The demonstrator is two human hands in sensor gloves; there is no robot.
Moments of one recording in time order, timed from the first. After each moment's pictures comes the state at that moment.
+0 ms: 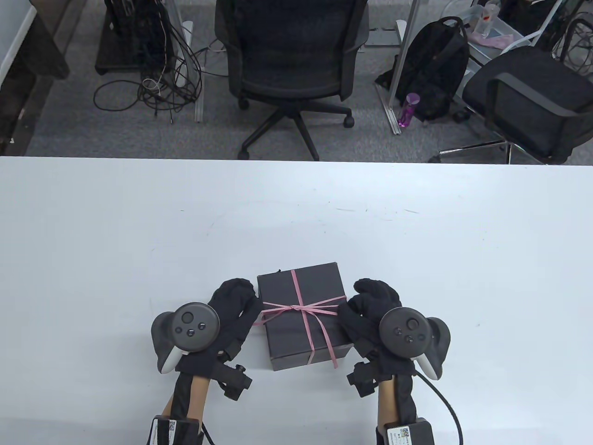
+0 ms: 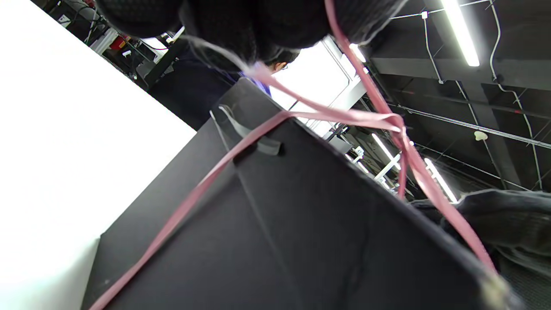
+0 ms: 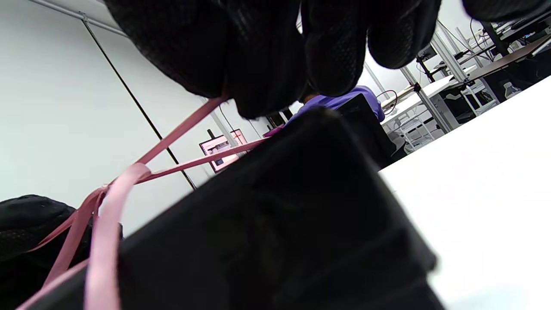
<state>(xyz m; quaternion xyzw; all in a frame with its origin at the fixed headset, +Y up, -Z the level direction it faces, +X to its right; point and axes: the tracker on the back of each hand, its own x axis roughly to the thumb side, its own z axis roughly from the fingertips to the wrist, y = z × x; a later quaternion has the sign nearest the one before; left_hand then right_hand) -0.160 -0.686 -0.168 0.02 -0.10 0.39 0.92 0.148 -0.657 -0.180 0.11 -0.06 0.93 0.34</state>
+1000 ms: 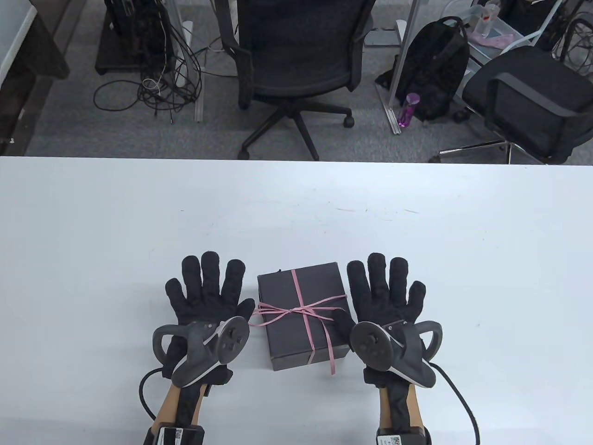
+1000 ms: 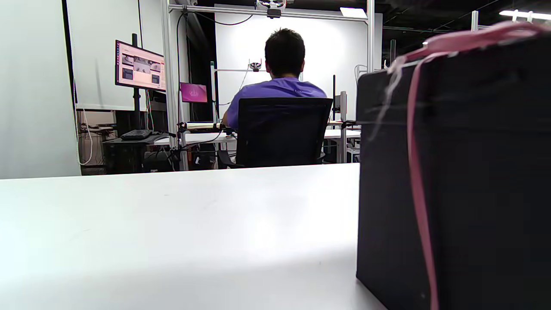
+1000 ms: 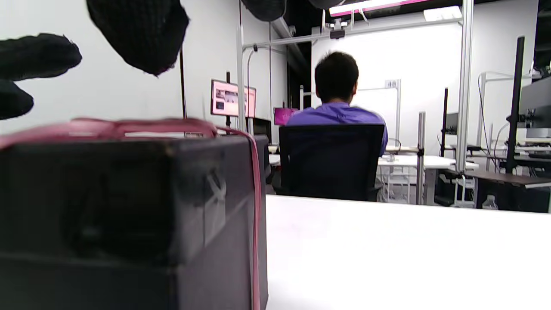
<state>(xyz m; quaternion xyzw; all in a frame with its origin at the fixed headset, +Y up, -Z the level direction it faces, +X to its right) -0.147 -0.674 -0.156 0.06 -0.04 0.00 1.00 0.130 -0.638 -0.166 0.15 -0.07 0.98 0.05</state>
